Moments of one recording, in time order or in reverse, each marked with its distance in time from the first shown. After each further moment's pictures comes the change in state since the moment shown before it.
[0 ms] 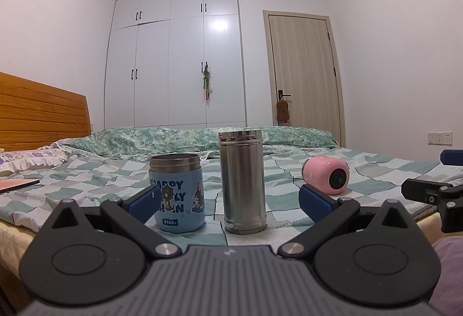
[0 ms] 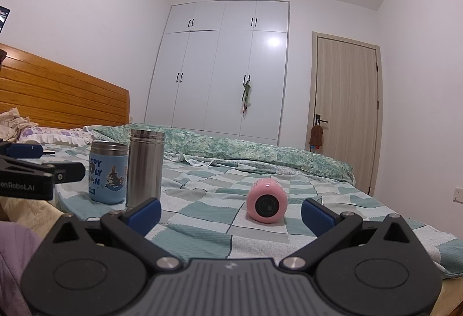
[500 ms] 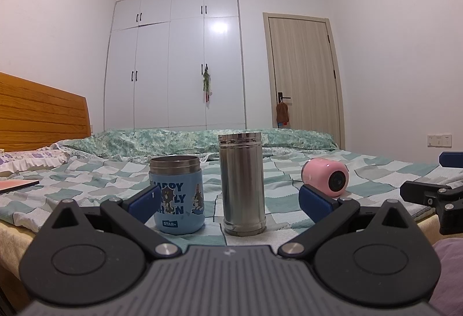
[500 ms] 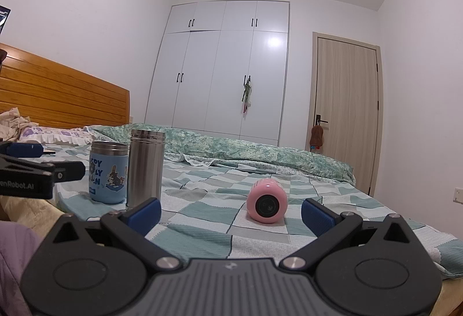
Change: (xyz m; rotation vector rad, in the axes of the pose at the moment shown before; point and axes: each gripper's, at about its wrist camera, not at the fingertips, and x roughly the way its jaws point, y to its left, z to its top) left arm -0.001 -0.001 0.001 -0.003 -0.012 0.001; right arm 0.000 0.000 0.000 -0.001 0.000 0.000
